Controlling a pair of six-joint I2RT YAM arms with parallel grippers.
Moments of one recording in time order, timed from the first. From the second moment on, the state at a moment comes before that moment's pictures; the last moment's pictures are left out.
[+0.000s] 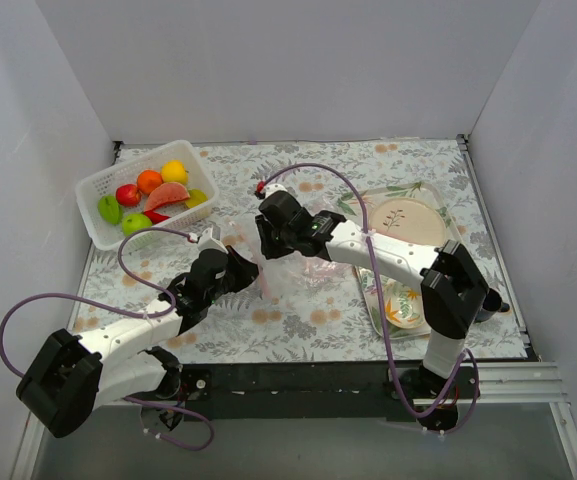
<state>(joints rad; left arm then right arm) -0.65 1.06 0.39 0.20 -0.12 -0.99 0.97 1.78 1.43 -0.45 0.11 0.47</state>
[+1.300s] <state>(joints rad) -0.66 1.02 0.39 0.18 -0.12 -0.98 1.01 1.83 1.49 -0.45 0.13 0.45</state>
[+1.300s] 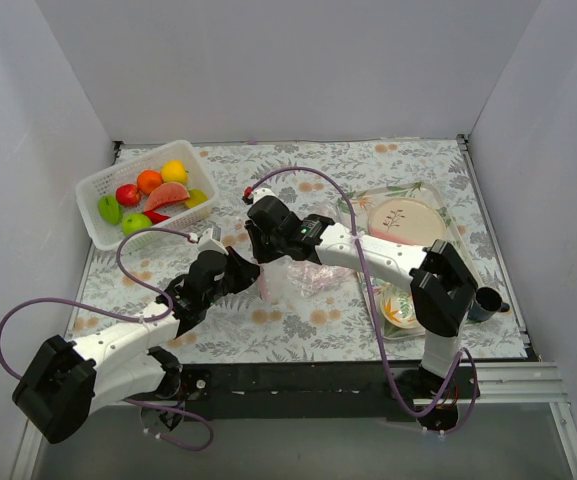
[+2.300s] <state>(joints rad) -0.67 1.01 0.39 0.15 -0.13 -0.99 1.01 1.82 1.46 -0.44 0.15 0.44</state>
